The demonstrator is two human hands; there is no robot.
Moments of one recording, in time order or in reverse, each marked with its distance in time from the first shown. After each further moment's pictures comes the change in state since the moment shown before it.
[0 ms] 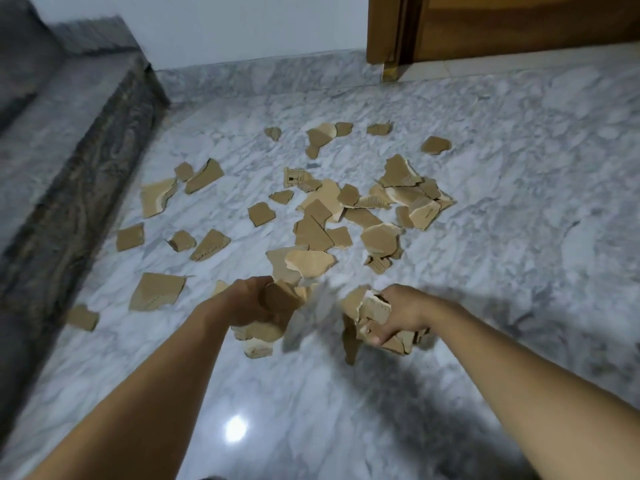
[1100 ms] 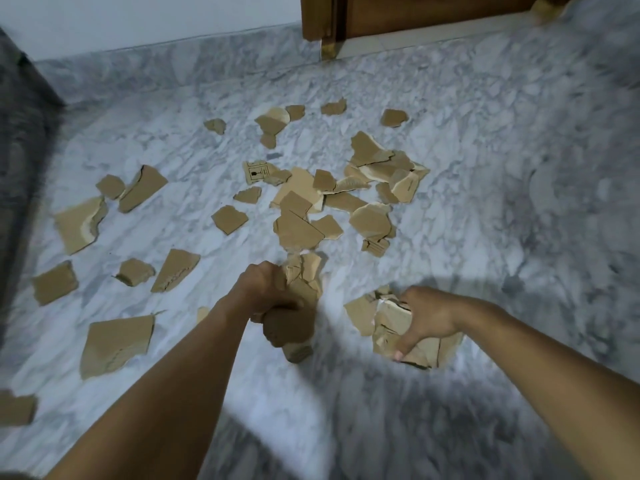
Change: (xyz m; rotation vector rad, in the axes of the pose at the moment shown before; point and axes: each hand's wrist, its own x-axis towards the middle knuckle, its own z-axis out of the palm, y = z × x) left_hand 0.117 -0.030 0.006 0.193 0.069 0.232; right_hand -0.011 -0.034 0.043 0.063 0.041 0.153
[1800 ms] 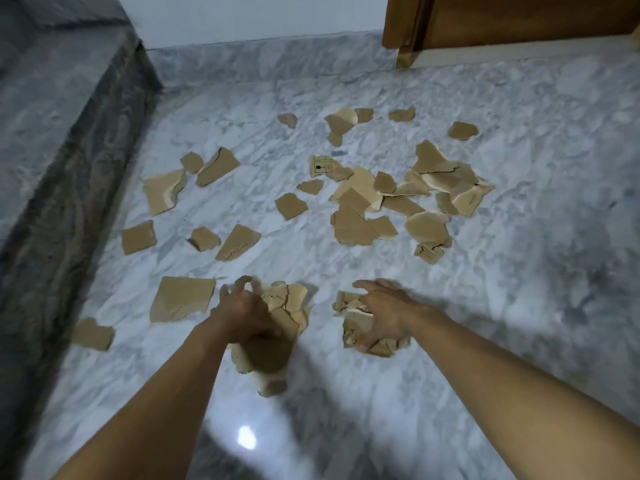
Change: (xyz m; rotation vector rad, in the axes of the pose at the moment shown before) left_hand -0.099 -0.096 0.009 0.200 -0.112 -0.091; right_hand 0.077 -0.094 0.046 -0.353 0.086 -0.292
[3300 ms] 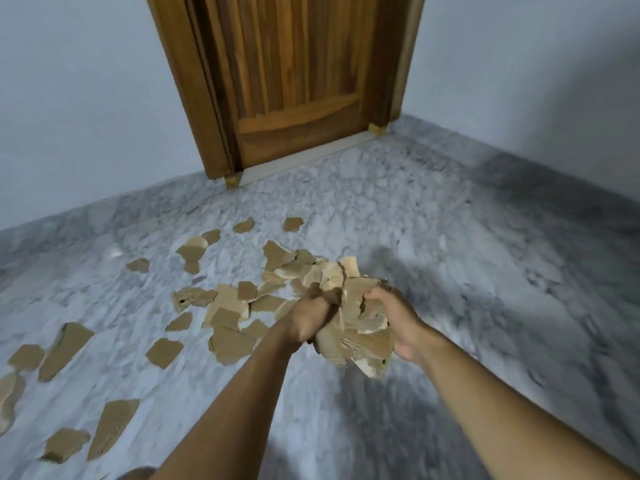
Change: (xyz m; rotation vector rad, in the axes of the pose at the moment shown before) left_hand -0.032 0.298 -0.184 -0.993 -0.158 0.532; right_hand -0.213 0.082 -0.099 1.781 0.896 0.366
